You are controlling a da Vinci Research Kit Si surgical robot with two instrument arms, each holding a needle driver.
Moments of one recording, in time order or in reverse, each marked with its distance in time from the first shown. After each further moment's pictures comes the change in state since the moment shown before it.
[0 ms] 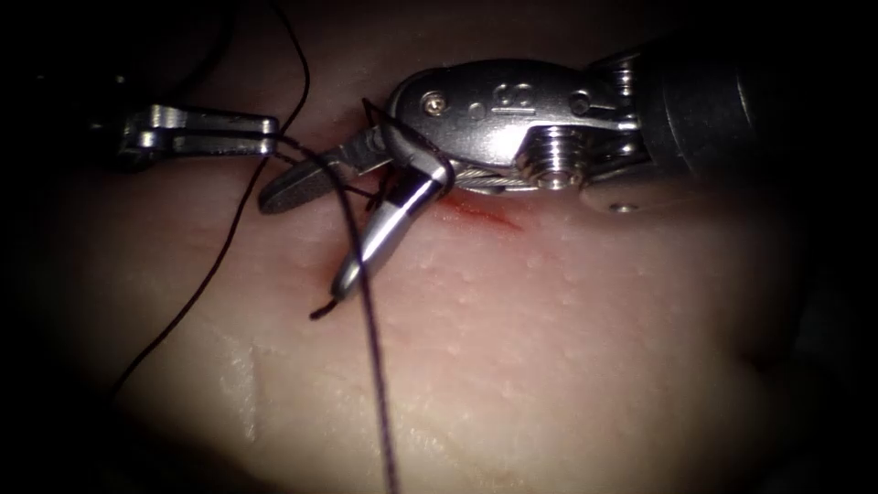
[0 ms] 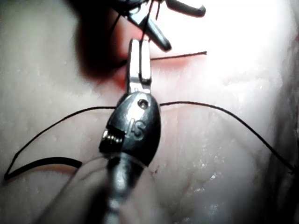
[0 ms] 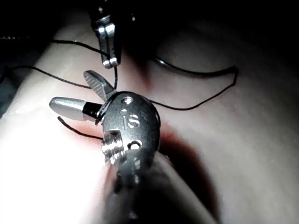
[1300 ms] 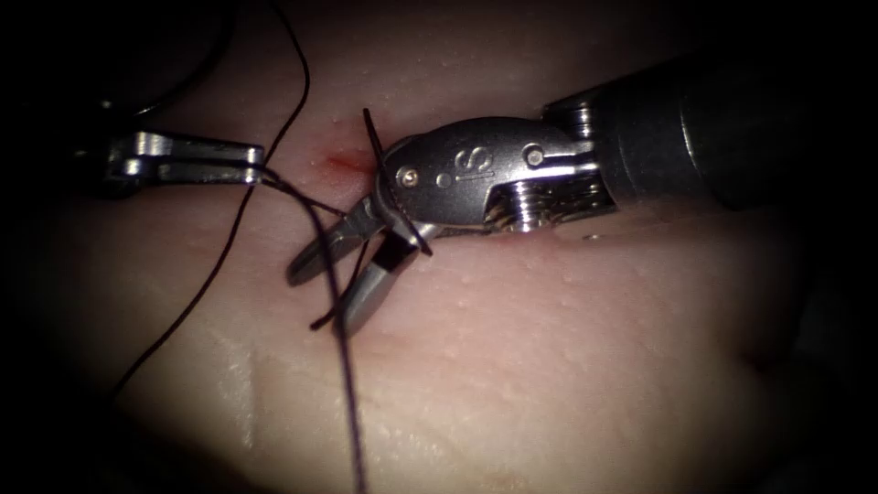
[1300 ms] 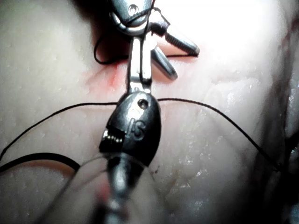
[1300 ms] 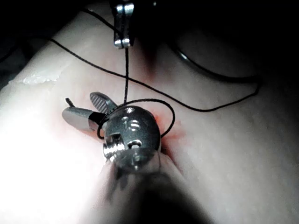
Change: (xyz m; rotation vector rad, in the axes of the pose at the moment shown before) right arm -0.005 -0.001 0.002 0.072 -0.286 -0.012; left arm 0.000 0.002 0.000 -0.013 0.005 -0.016
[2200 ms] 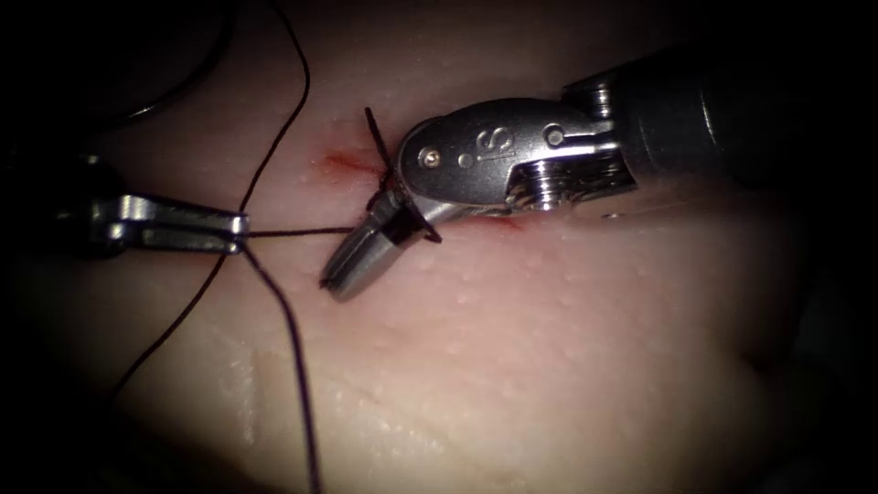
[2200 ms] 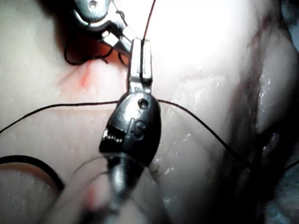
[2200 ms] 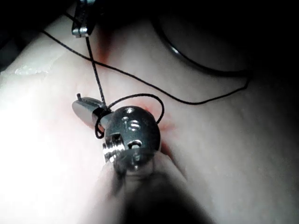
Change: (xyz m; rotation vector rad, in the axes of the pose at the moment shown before) right arm -0.001 0.001 -0.003 -0.060 0.039 0.019; left arm 0.001 0.005 0.001 -0.018 0.000 -0.001
